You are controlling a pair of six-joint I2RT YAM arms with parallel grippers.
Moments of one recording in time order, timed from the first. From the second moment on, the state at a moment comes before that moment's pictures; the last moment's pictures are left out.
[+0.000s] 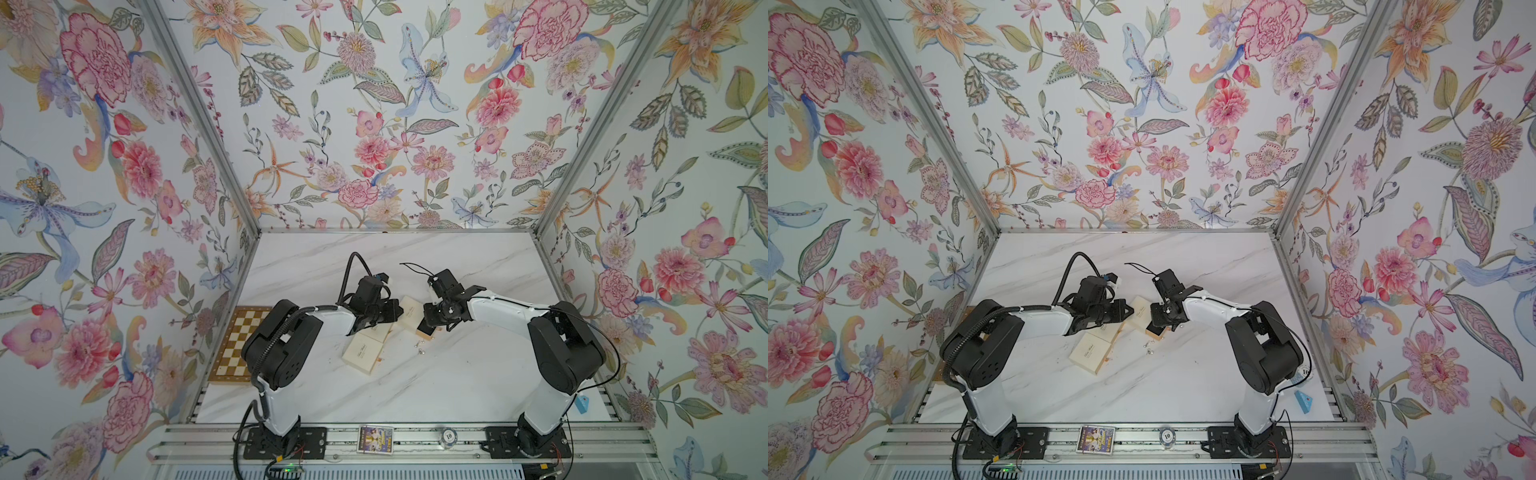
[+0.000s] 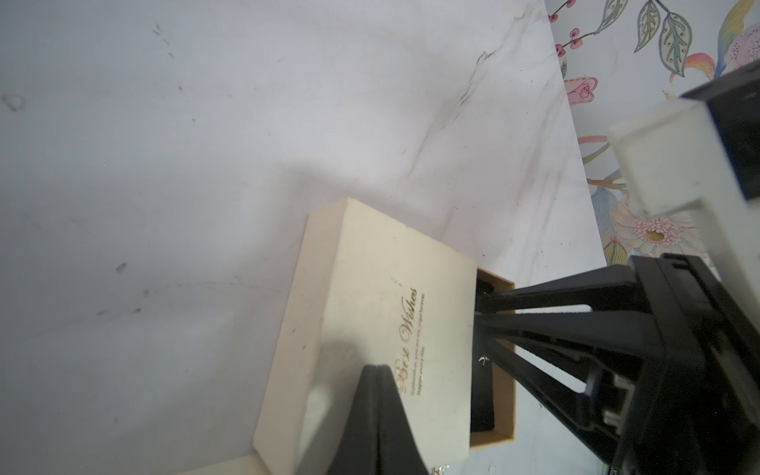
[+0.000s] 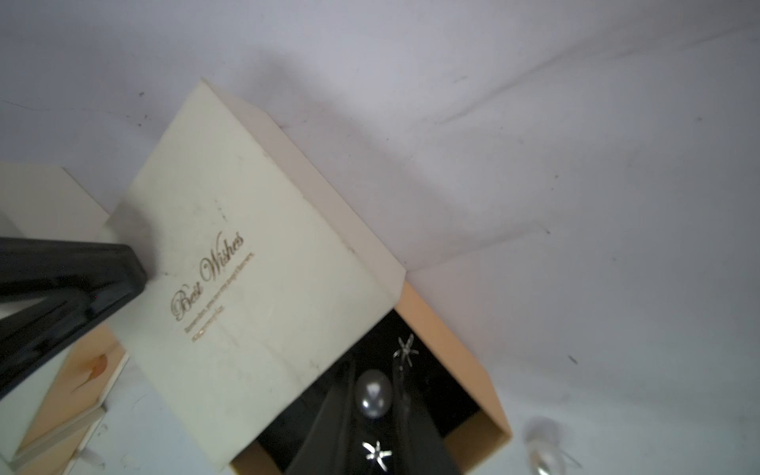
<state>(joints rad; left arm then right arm) -0.59 1.85 0.93 0.20 0.37 -0.60 0.59 1.78 1.09 -0.45 -0.05 0.37</state>
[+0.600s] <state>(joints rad) -0.58 1.85 0.93 0.21 0.37 -0.60 0.59 1.77 1.09 -0.45 -0.04 0.37</state>
